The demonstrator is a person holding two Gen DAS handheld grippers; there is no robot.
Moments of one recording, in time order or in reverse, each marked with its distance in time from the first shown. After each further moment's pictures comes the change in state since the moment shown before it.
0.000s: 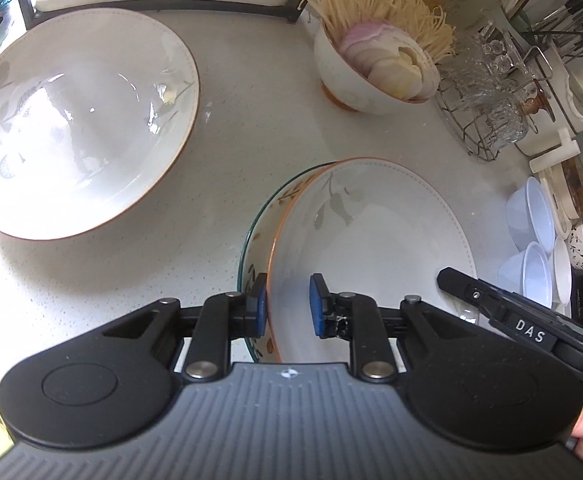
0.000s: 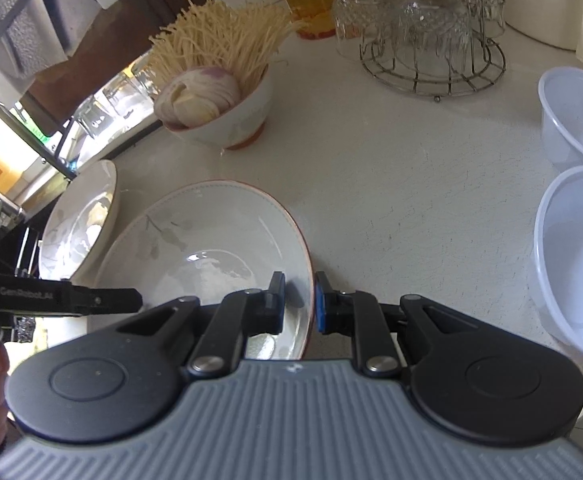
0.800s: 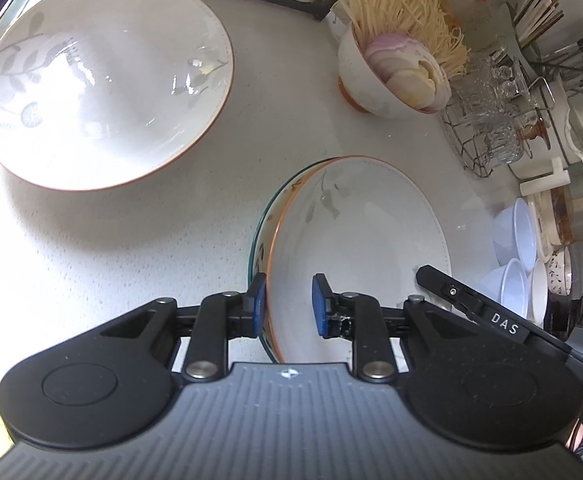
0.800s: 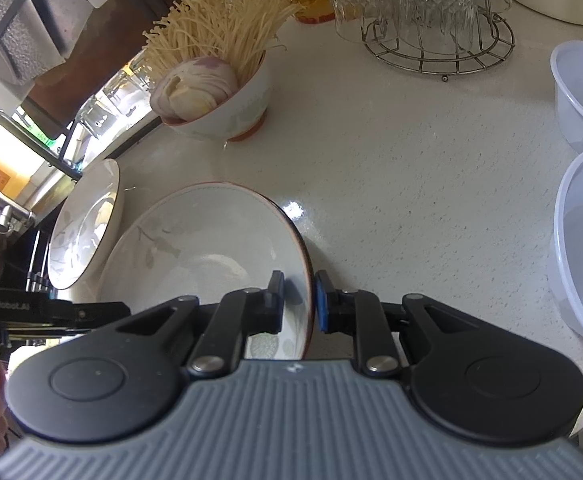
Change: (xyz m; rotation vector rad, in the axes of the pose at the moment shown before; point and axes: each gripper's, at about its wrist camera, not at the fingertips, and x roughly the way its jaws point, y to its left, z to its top) left arm -0.014 0.018 -0.010 -0.134 0.020 -0.062; right arm 0.007 -0.004 0.003 0.033 0.039 0.047
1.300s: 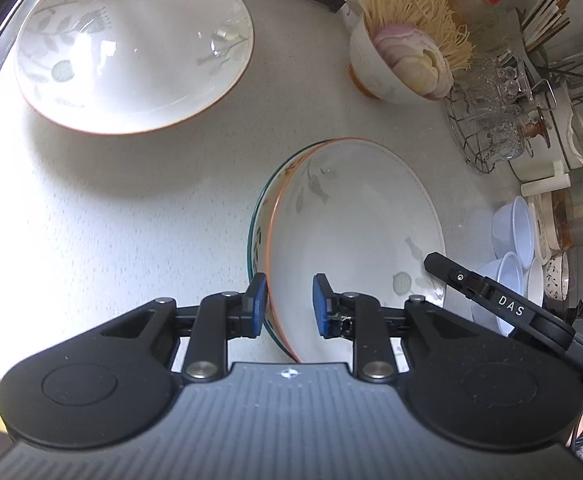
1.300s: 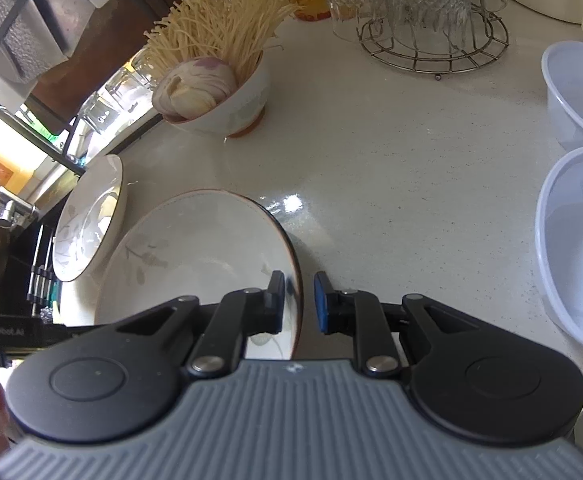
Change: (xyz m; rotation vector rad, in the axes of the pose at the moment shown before) left arm -0.017 0.003 -0.024 -0.065 0.011 0.014; right arm -0.010 -0.006 0.001 -0.002 0.025 0.011
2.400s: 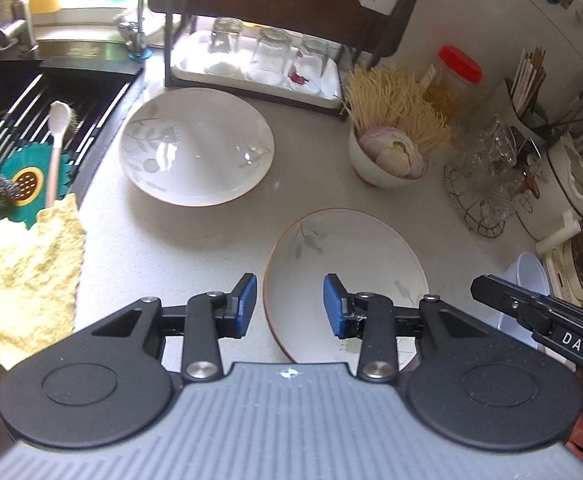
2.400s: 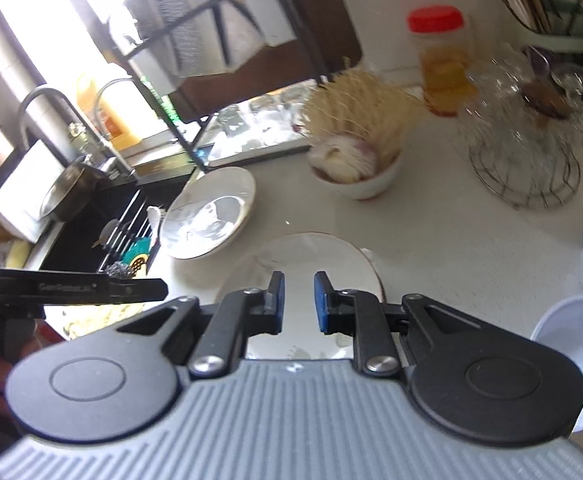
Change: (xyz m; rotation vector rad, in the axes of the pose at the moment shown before) left arm -0.091 -0.058 -0.056 0.016 -0.362 0.220; right arm -0.093 0.055 0.011 -0.351 -0.092 0.213
